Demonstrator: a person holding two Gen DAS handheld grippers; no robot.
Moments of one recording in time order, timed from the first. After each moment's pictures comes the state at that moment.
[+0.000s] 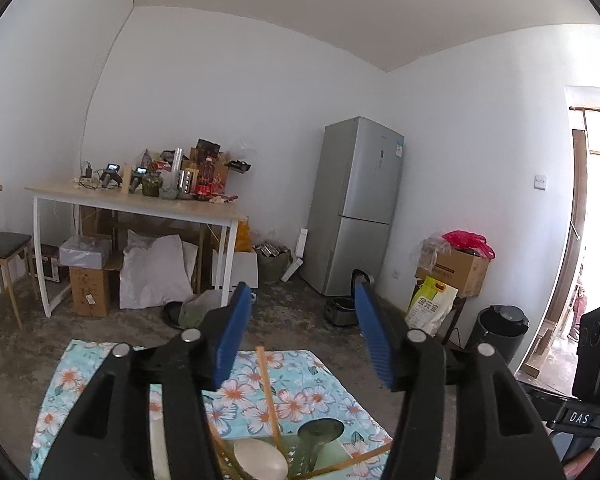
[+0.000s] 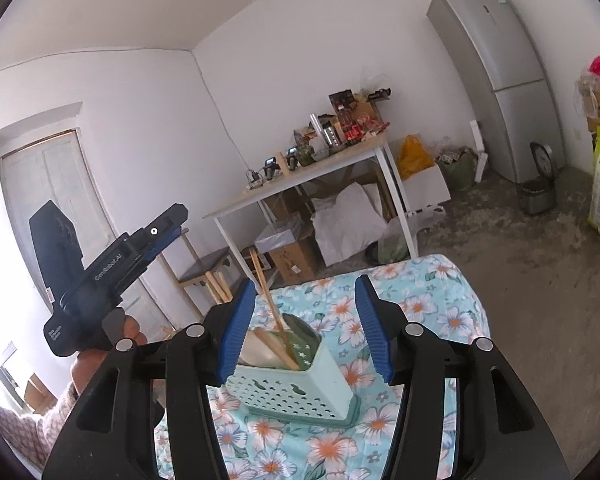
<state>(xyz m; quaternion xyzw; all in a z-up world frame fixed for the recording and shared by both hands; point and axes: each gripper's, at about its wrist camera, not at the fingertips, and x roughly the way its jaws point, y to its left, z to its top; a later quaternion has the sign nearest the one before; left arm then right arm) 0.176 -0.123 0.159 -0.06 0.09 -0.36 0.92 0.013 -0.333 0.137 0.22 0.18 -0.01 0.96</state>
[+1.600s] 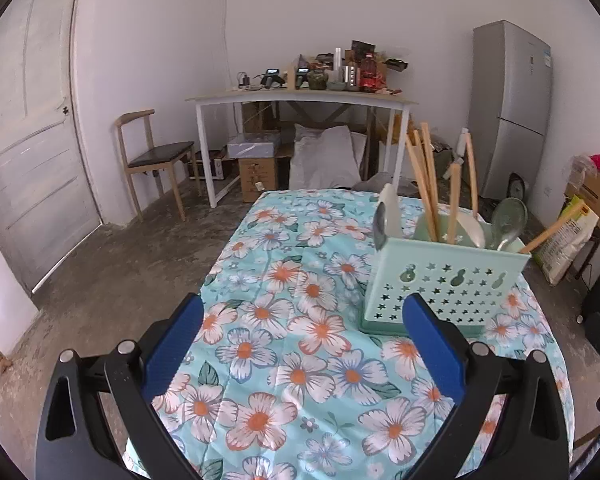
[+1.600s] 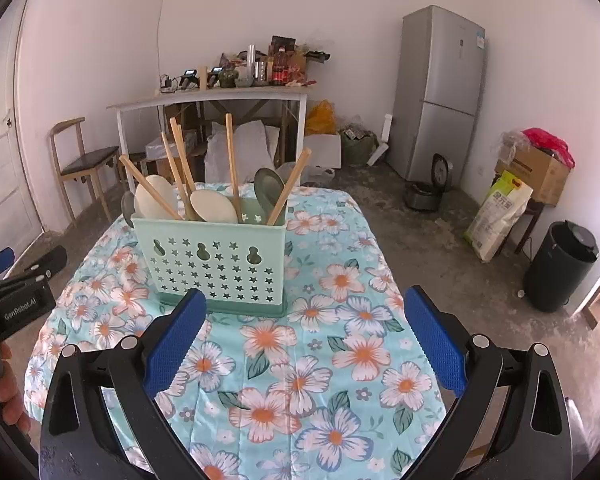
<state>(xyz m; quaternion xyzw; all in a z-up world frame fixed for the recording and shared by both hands) 0.096 -0.011 0.052 0.03 0.29 -0.06 0.95 -0.004 -0.206 0.083 0.03 0.33 -0.21 0.92</state>
